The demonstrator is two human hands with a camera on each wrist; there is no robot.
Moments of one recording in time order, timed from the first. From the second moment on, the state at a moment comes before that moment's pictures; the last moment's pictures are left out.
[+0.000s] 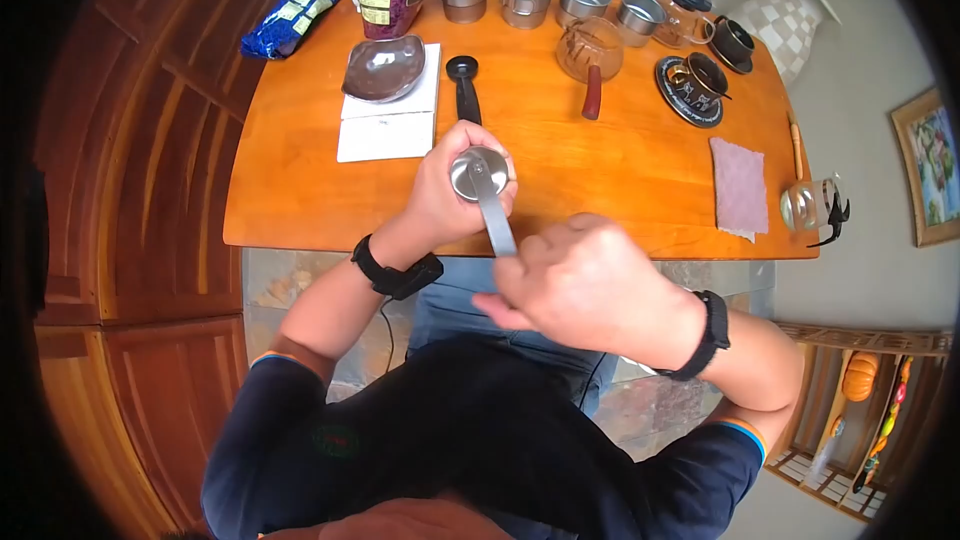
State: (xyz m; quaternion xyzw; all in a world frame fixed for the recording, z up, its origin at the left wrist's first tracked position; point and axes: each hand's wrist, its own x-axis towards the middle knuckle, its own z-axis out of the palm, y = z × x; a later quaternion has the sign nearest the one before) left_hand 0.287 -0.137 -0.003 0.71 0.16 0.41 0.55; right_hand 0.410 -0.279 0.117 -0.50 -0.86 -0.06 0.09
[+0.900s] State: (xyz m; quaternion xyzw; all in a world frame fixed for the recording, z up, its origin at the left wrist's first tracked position) left_hand 0.289 -0.137 -0.013 0.81 0.11 0.43 0.39; right_hand 0.376 -0.119 0.117 -0.39 -0.90 -0.13 0.10
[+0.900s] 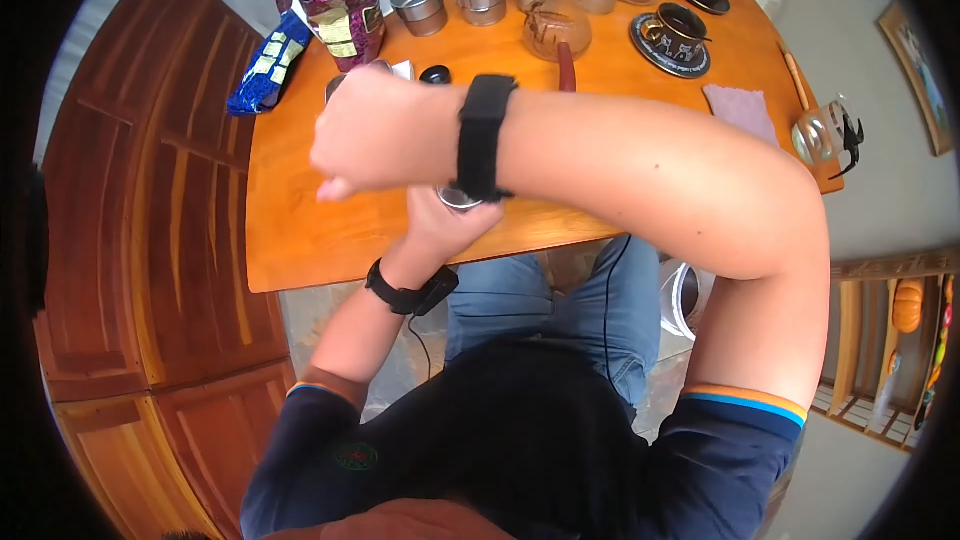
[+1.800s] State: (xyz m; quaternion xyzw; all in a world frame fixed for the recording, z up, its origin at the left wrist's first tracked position) left_hand 0.282 -0.139 -0.006 0.77 0.16 0.40 0.47; right_hand 0.475 -0.222 0.095 -0.73 -0.66 -0.15 0.09
